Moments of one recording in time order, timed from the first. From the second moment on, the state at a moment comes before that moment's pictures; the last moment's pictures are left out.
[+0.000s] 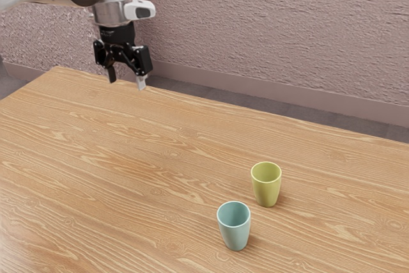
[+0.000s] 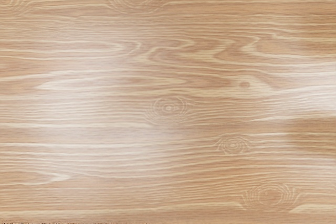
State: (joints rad) arm 0.03 0.10 -0.06 -1.51 0.00 1.51 -0.01
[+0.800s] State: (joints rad) arm -0.04 0.14 -0.07 -1.60 -0.02 1.62 -0.07
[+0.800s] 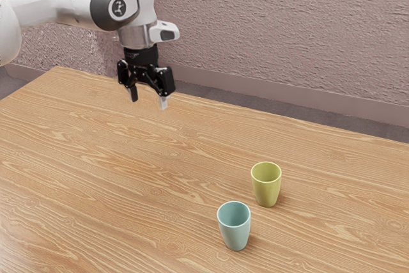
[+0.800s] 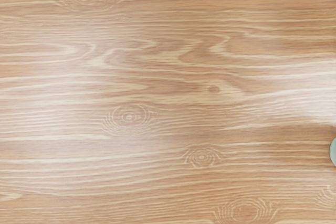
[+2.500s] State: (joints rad) arm -0.13 0.19 -0.32 -1.84 0.02 1.91 -0.30
